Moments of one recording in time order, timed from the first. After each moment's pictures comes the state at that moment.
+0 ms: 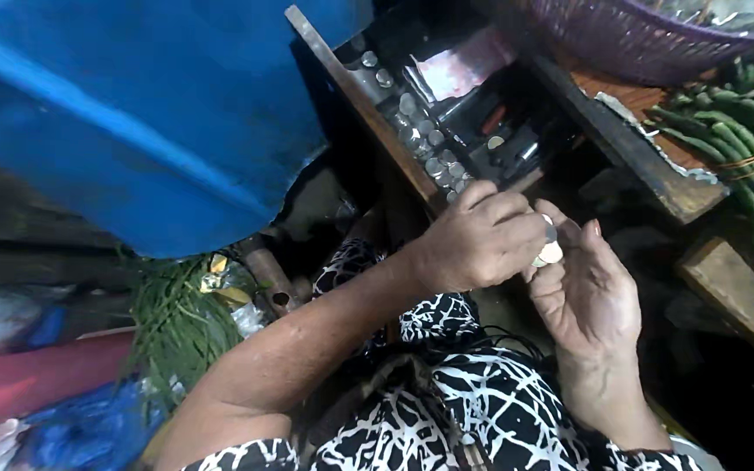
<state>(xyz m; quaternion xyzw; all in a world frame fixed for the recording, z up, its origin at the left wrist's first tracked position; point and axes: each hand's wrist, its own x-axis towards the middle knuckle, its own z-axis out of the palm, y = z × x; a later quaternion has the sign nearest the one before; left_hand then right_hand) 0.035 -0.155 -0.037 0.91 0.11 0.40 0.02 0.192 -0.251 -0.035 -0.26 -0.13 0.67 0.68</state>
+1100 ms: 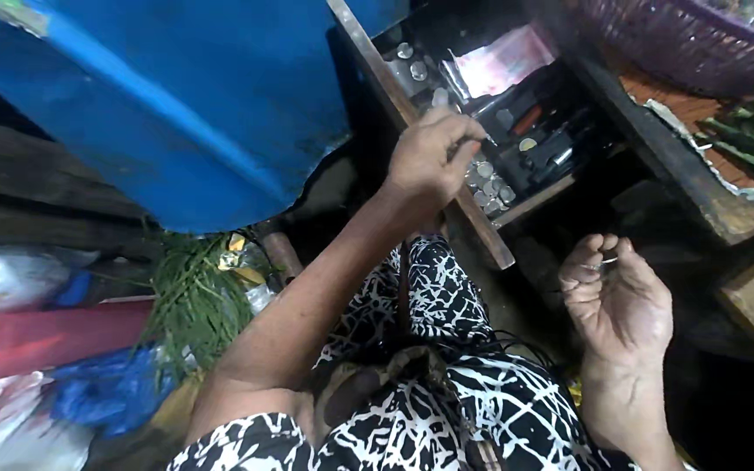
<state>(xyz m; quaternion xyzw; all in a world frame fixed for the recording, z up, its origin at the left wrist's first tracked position) -0.017 -0.095 -0.020 0.81 0.42 0.35 0.22 0.212 -0.249 -0.056 -0.22 -0.02 0.67 0.70</state>
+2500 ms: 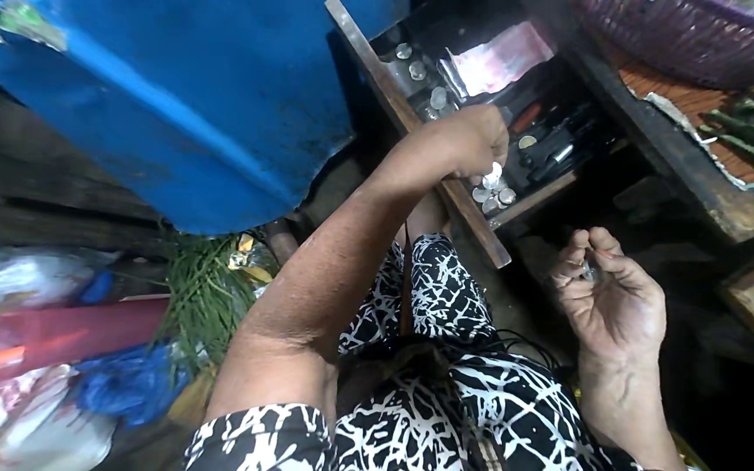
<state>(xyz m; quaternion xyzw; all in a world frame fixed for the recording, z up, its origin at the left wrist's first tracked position) 0.040 -0.047 0.021 0.82 0.44 -0.15 0.33 0.213 -0.249 -0.065 -0.25 -0.01 0.67 0.70</state>
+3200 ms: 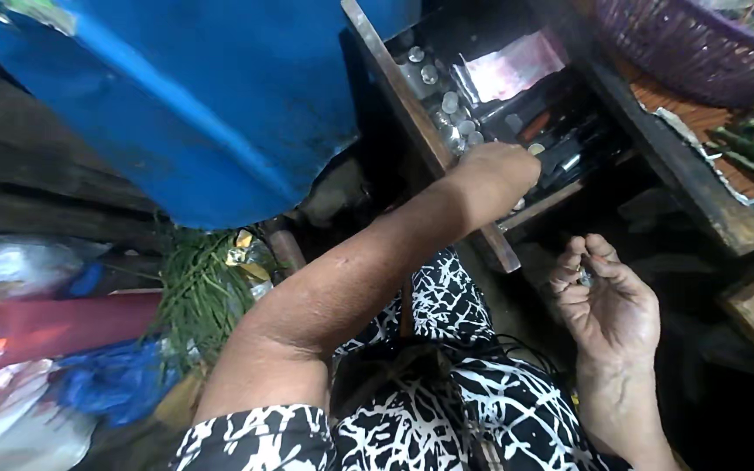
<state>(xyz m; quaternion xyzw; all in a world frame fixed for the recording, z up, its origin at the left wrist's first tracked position) 0.058 -0.088 0.021 0.89 0.39 -0.20 0.15 0.205 -0.246 -0.063 -0.28 -0.02 0.67 0.69</state>
